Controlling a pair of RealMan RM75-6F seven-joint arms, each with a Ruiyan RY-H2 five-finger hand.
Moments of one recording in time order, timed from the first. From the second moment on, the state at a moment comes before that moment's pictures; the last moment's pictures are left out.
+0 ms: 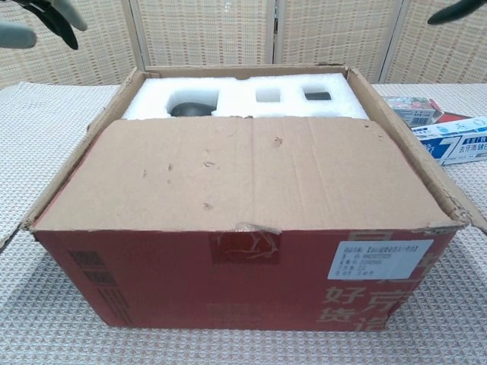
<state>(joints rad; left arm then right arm) -0.57 -0.86 -0.15 -1.96 1.49 1.07 -0.11 0.61 -0.99 0.27 -1.82 -1.35 1.11 0.00</state>
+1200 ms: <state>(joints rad) -0.46 -0.87 -0.11 -1.90 1.44 1.14 -0.15 0.75 -0.94 0.07 -1.85 -1.69 0.86 0.61</state>
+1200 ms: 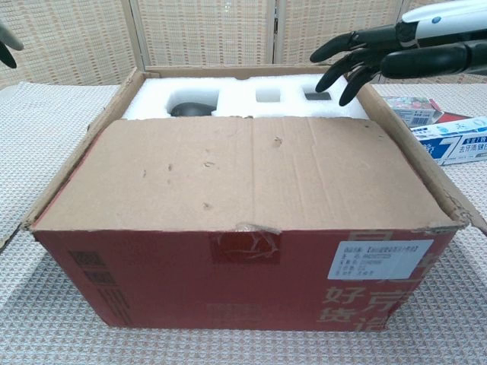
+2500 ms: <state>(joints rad) -0.44 -0.86 -0.12 -1.90 1.43 1.15 -0.16 0.80 -0.81 -0.18 -1.73 -2.14 1.34 1.66</state>
